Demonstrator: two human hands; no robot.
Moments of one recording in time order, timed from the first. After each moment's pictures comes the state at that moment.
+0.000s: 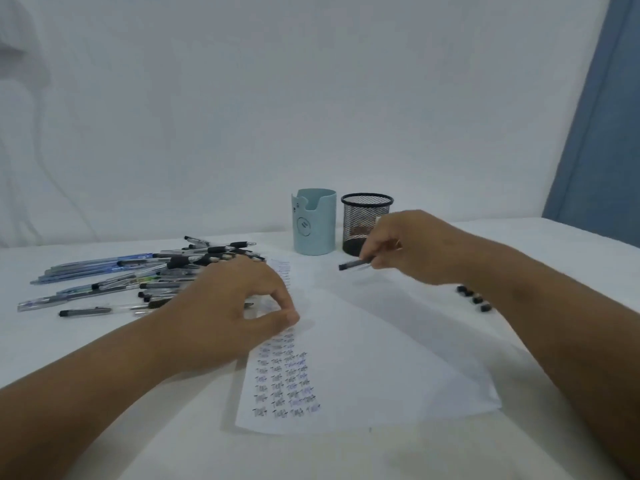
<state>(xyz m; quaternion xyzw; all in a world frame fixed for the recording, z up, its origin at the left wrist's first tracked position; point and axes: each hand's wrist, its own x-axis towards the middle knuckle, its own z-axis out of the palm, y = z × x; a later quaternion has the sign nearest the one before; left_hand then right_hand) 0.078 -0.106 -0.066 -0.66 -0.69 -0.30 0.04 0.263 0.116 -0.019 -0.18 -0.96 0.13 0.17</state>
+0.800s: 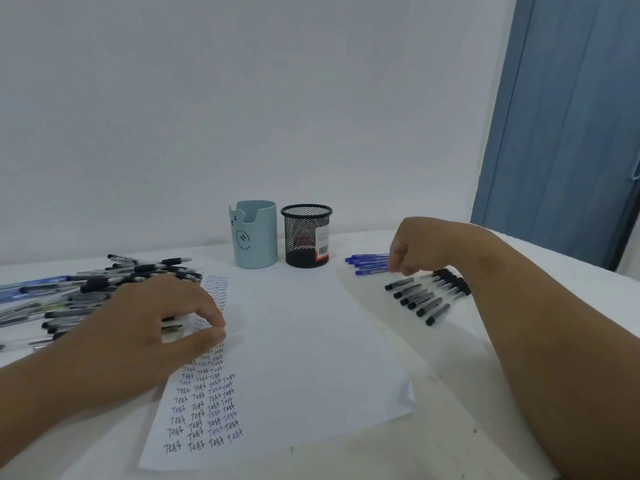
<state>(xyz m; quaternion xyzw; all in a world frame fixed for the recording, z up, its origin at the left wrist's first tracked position) 0.079 -0.107 -0.068 -0.63 -0.70 -0.33 0.06 0.326 0.195 -0.006 -0.40 -0.91 0.08 0.04</state>
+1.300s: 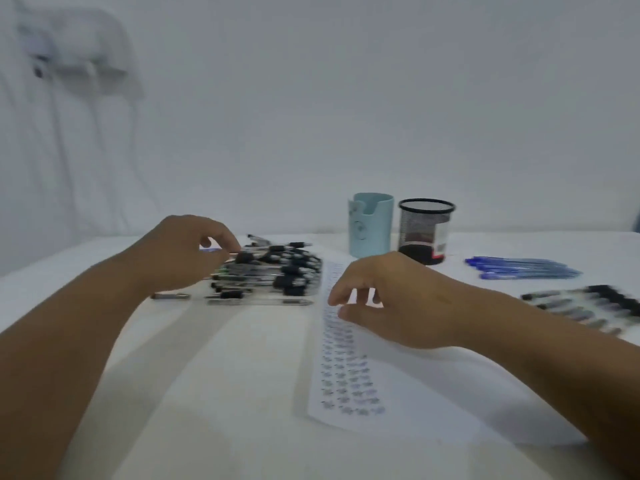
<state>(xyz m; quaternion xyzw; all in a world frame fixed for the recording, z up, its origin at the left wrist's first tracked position) -0.019 -0.161 -0.028 -0.44 -0.83 -0.32 0.09 0.218 0.034 -0.044 -0.02 -0.97 0.16 0.15</state>
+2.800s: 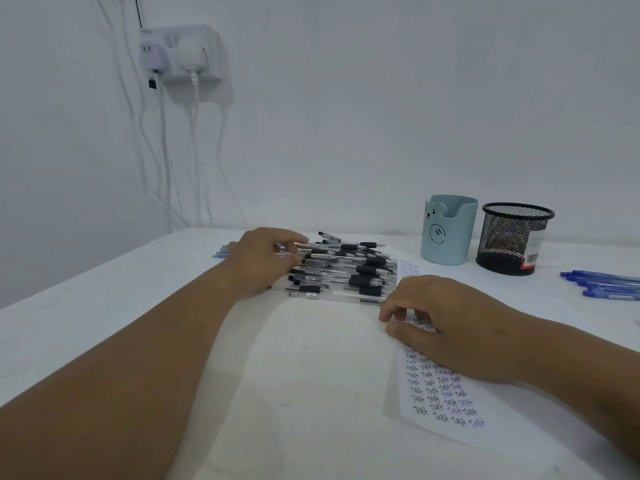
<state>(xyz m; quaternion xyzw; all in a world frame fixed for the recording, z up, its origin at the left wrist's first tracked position) -0.062 -0.158 -0.067 -0.38 -0.84 -0.37 0.09 0.190 0.022 -0.074 0.04 -0.98 0.09 0.17</state>
